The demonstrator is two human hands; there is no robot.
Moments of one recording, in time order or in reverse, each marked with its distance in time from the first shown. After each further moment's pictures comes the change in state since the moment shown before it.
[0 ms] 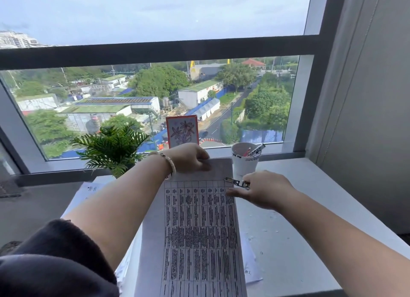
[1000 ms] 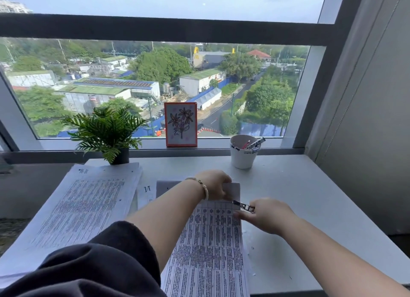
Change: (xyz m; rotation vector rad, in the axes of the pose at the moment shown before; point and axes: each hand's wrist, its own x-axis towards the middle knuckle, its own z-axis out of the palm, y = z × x) left_hand 0.042 0.018 0.114 0.116 -0.064 0.016; right_hand -0.004 0.036 0.080 -0.005 -0.196 0.053
